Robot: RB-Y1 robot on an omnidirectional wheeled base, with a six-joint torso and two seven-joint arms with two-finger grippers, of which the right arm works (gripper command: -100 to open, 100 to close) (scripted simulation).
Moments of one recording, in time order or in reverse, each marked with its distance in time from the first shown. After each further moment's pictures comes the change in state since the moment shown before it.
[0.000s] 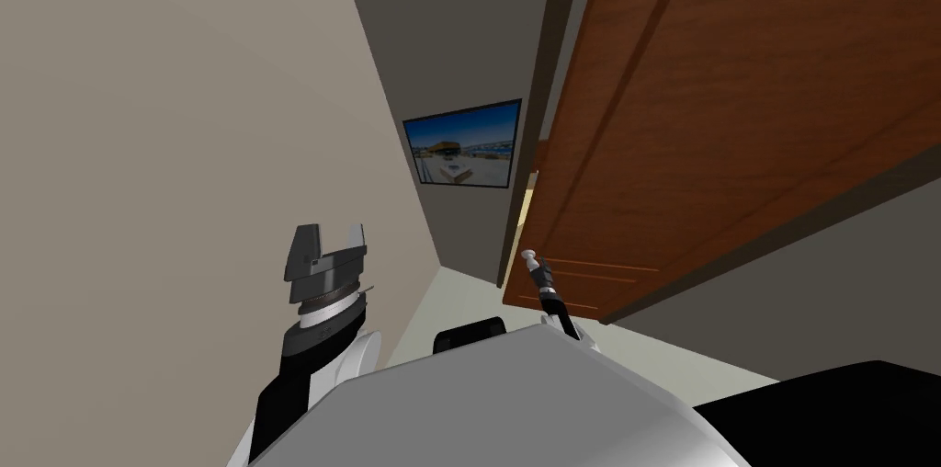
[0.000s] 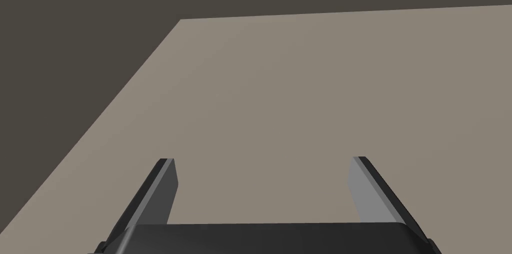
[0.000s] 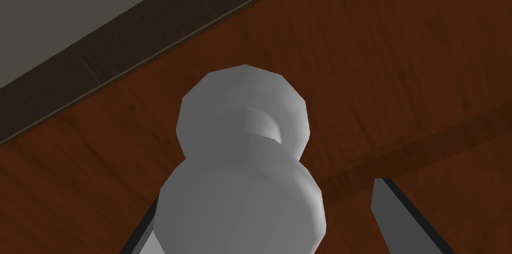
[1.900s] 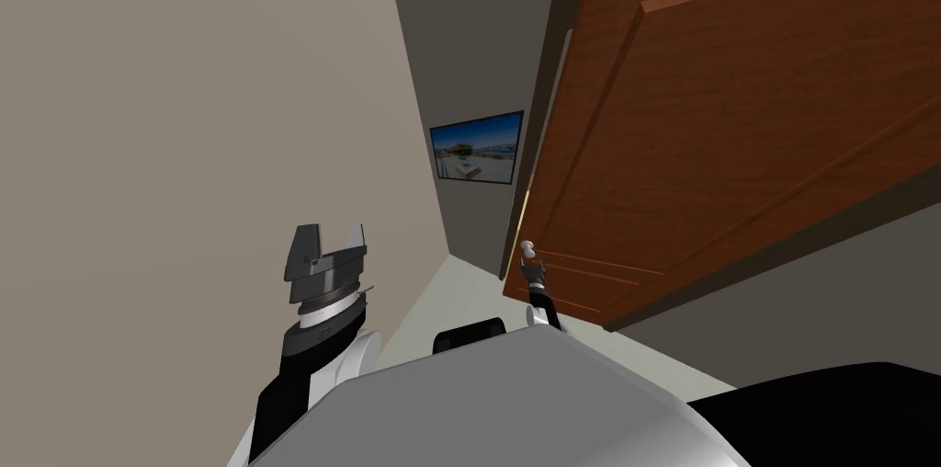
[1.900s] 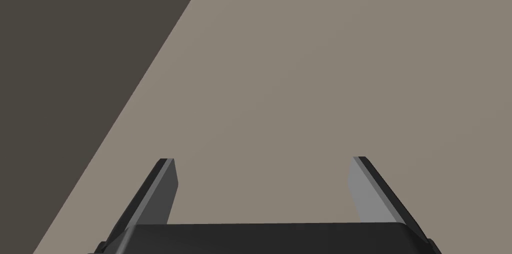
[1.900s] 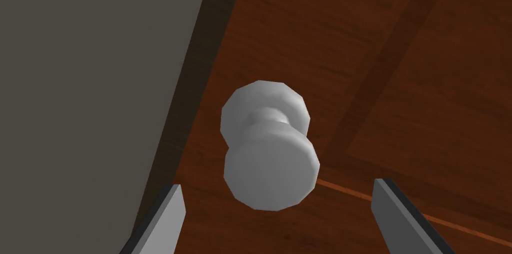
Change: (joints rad) arm -0.034 0.108 -0.010 -0.049 -0.163 0.048 -0.471
